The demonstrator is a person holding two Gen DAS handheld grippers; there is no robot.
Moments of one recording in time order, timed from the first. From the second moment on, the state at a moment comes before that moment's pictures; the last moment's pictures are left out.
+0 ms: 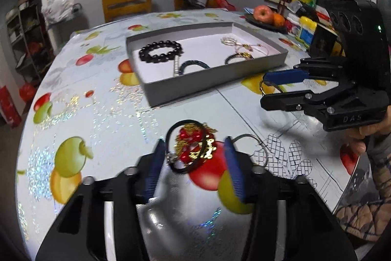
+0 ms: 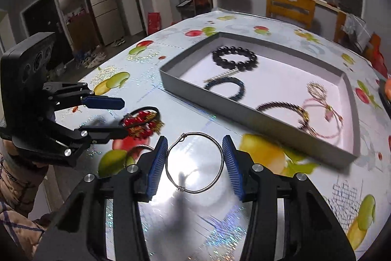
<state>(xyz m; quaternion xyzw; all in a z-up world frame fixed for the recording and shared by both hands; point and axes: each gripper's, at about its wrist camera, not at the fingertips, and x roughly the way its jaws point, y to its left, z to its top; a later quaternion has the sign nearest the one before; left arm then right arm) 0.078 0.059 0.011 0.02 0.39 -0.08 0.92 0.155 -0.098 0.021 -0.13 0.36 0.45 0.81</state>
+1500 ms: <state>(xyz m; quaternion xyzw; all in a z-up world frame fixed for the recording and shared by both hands) 0.076 0.086 0.054 0.00 0.35 -0.07 0.94 0.169 -0.130 0.033 -0.09 0.35 0.43 0.83</state>
